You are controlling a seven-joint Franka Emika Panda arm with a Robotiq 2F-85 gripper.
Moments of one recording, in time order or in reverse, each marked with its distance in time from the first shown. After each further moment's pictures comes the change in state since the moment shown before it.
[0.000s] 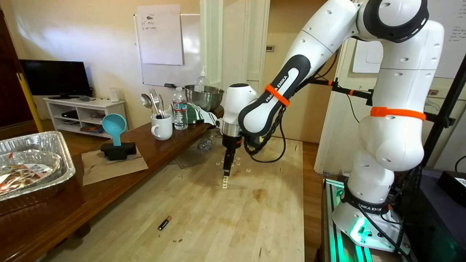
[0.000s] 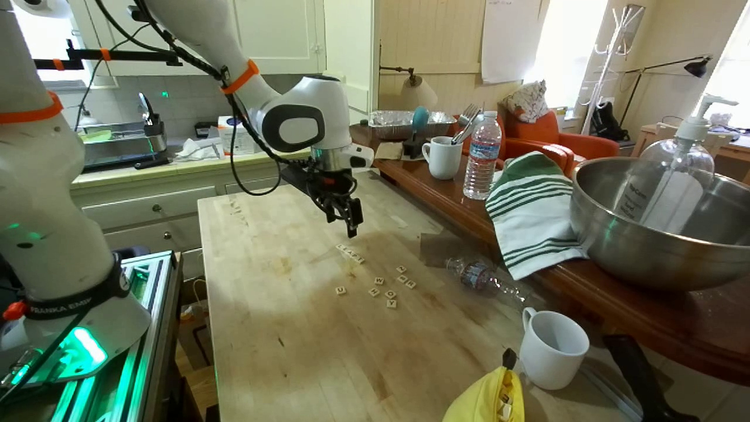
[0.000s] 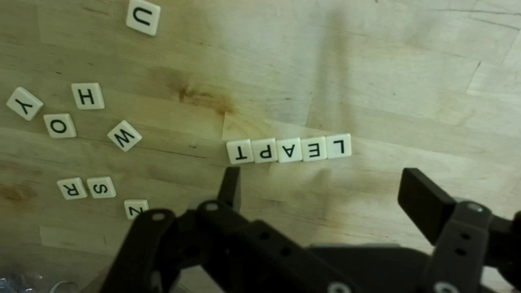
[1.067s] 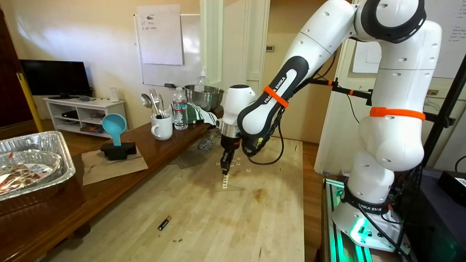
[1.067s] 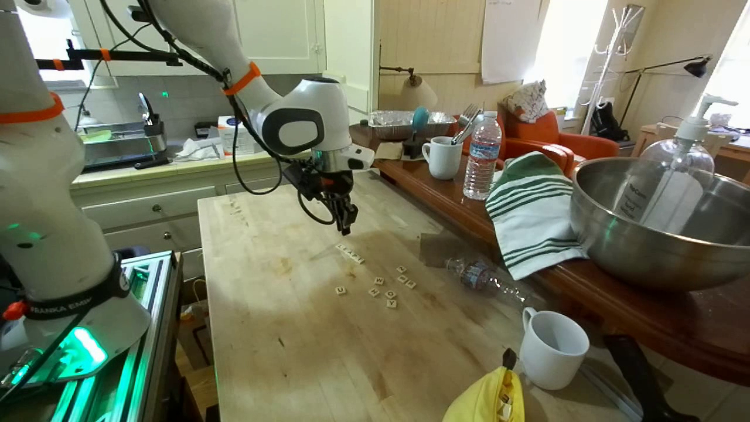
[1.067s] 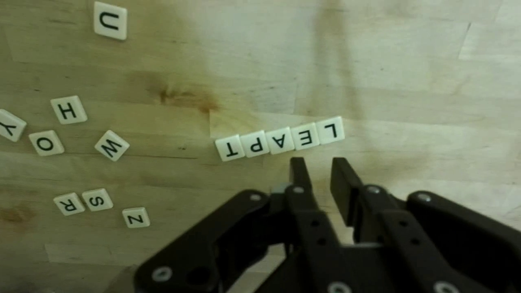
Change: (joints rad) arm 0.003 0.017 0.012 0.000 0.035 0.043 0.101
